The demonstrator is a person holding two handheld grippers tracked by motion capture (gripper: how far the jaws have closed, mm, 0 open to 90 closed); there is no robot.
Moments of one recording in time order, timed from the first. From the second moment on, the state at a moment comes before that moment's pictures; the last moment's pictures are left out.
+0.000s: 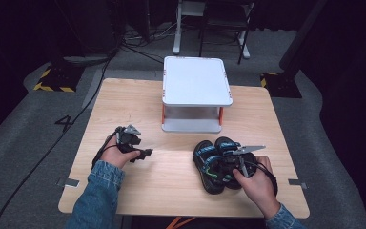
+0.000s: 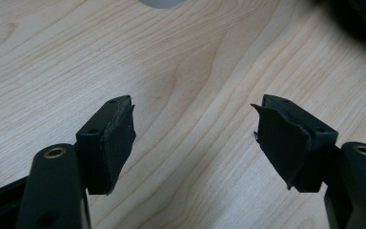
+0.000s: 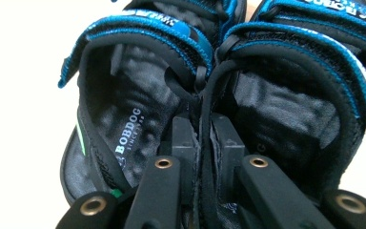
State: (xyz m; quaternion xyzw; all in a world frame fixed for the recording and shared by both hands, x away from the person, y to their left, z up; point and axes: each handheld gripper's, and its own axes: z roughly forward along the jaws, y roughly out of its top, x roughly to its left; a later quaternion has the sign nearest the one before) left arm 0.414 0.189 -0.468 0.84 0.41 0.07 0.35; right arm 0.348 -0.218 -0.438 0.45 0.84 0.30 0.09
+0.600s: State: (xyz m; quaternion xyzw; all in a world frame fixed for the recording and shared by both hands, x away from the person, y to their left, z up) left arm 0.373 0.236 -0.469 0.81 0.47 0.10 0.34; right arm 0.442 -0.149 -0.410 0.43 0.82 0.35 0.13
